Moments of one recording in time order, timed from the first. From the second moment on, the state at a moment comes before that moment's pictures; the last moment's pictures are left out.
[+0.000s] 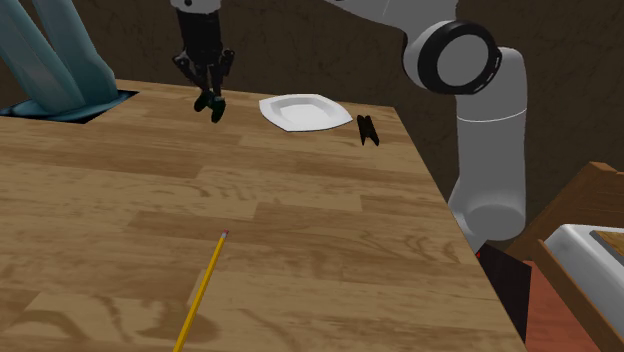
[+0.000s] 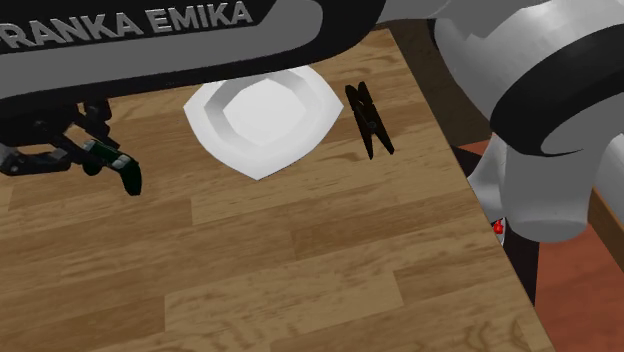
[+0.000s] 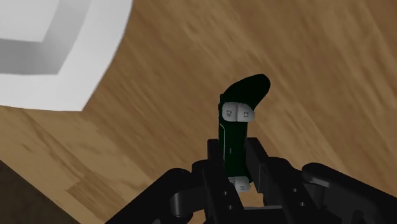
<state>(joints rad) 0.25 0.43 0.34 -1.03 -0.22 1.48 0.55</state>
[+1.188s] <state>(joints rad) 0.08 0.05 0.31 -1.43 -0.09 1.52 0.40</state>
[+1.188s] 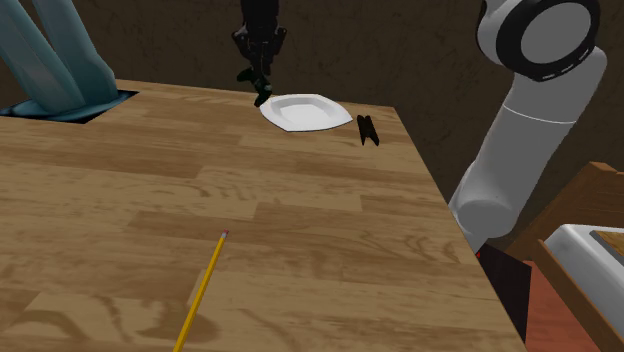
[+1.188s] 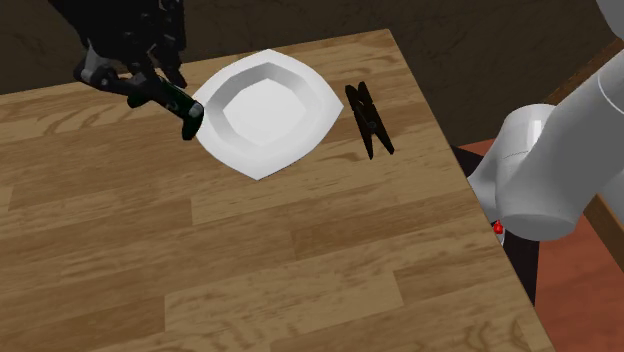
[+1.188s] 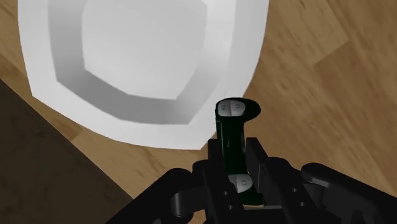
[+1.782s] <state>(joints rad) 0.01 -0.24 0.21 -1.76 -0.02 1.58 0.23</state>
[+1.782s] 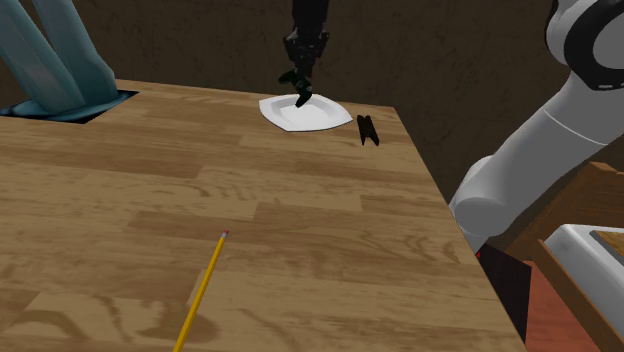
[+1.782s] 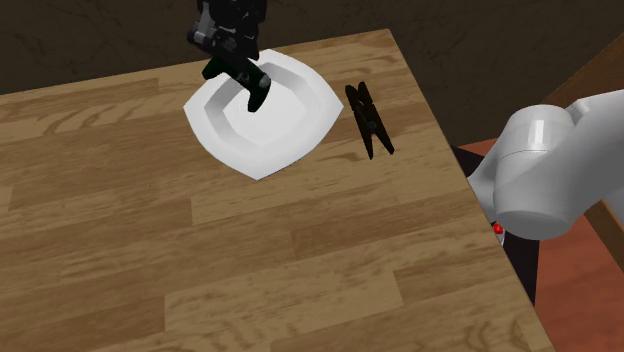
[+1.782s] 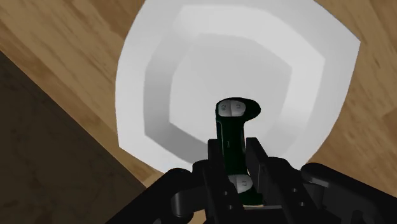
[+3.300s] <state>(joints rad) 0.03 -0.29 0.19 -1.98 -0.02 1.76 0.23</state>
